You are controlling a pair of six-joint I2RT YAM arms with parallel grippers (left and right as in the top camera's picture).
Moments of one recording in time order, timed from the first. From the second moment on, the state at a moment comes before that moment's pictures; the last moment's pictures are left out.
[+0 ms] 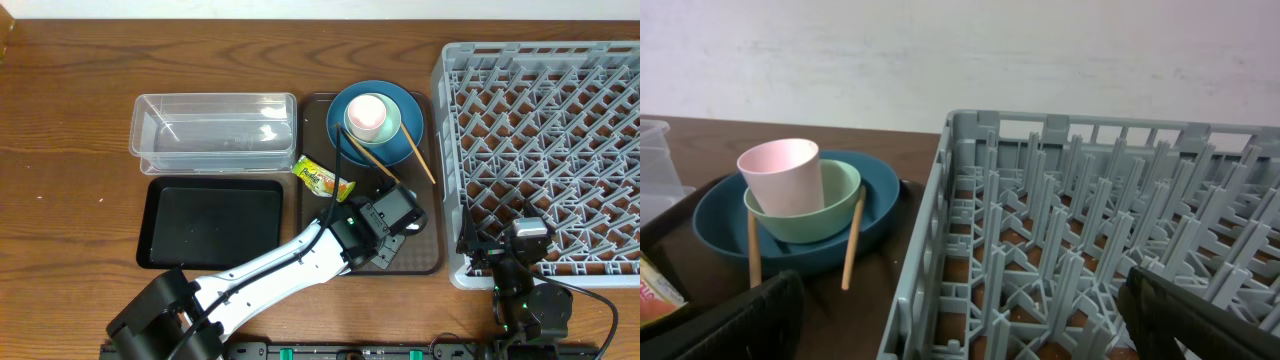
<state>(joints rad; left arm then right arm) -0.99 1.64 1.11 -0.67 -0.05 -0.39 0.01 0.01 0.01 -0.06 -0.08 -0.01</state>
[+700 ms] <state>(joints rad) -0.99 1.64 1.05 -0.71 -0.05 -0.55 0.01 0.01 0.01 -0.06 -0.08 -0.01</state>
